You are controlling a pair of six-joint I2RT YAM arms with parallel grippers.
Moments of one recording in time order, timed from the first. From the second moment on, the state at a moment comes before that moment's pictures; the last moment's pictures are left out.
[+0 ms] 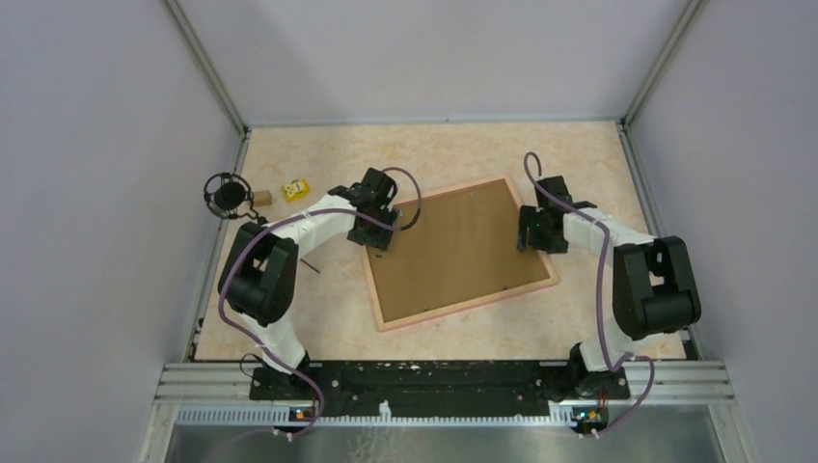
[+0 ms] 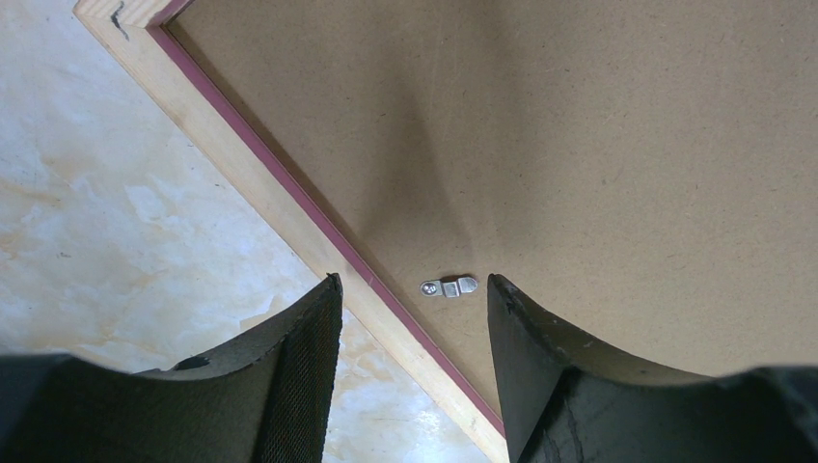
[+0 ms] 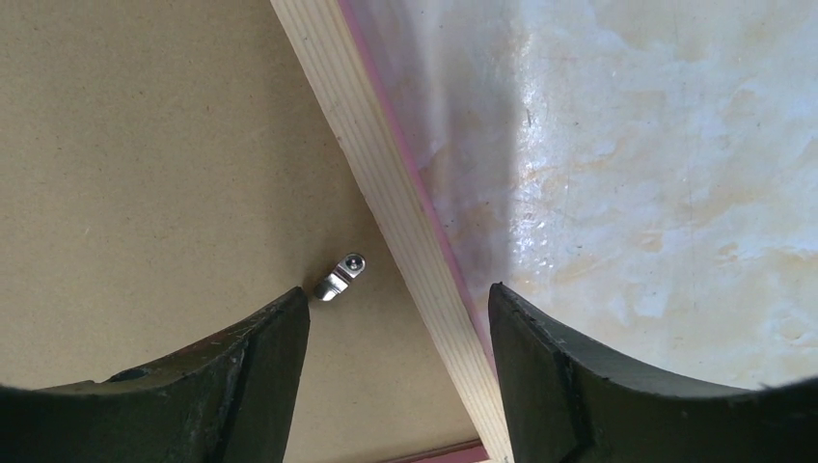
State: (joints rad) left arm -0.49 1.76 1.20 -0.62 -0.09 -0.16; right arm 0.20 1.58 0.91 -0.45 0.11 0.29
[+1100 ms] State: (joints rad) left arm -0.49 1.76 1.20 -0.62 -0.09 -0.16; right arm 0.21 1.61 0.94 -0.45 0.16 0.25
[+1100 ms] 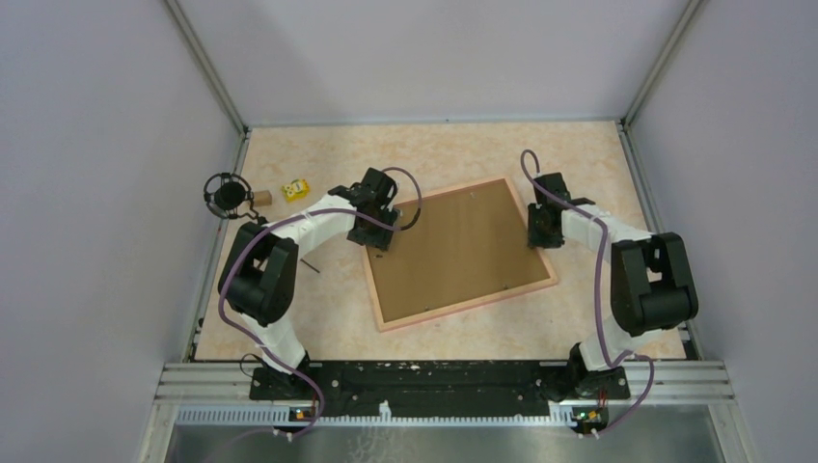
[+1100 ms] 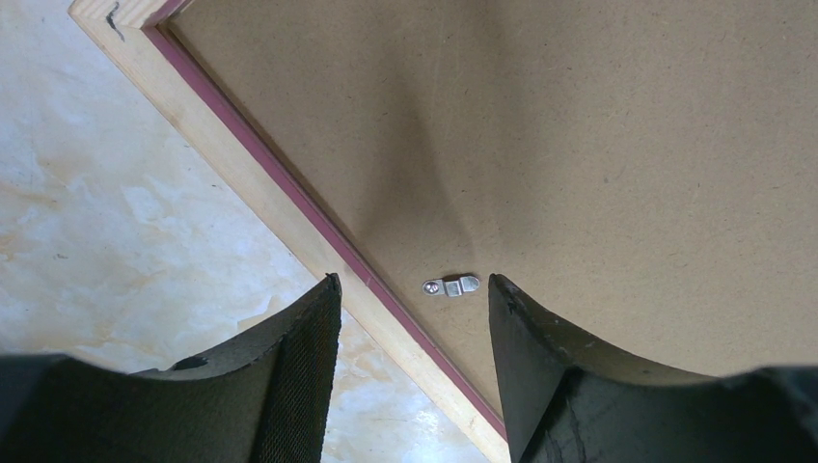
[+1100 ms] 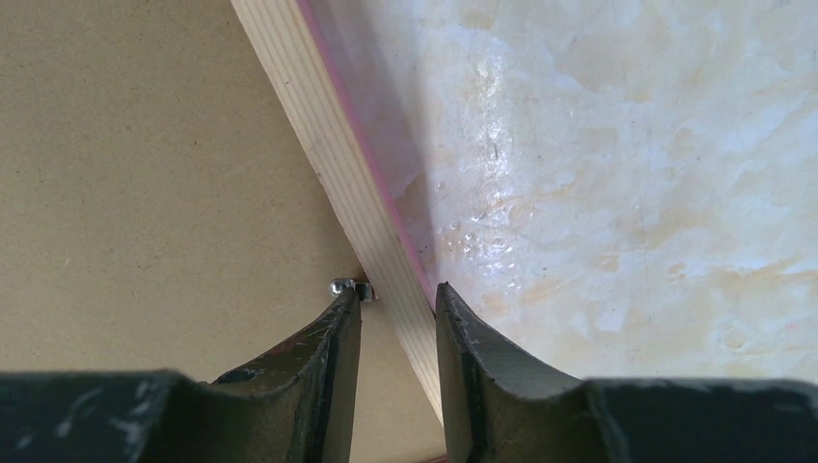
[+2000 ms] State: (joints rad) left arm -0.49 1.38 1.07 -0.60 0.12 -0.26; right arm 0.21 1.58 0.89 -0.37 0.15 0.26
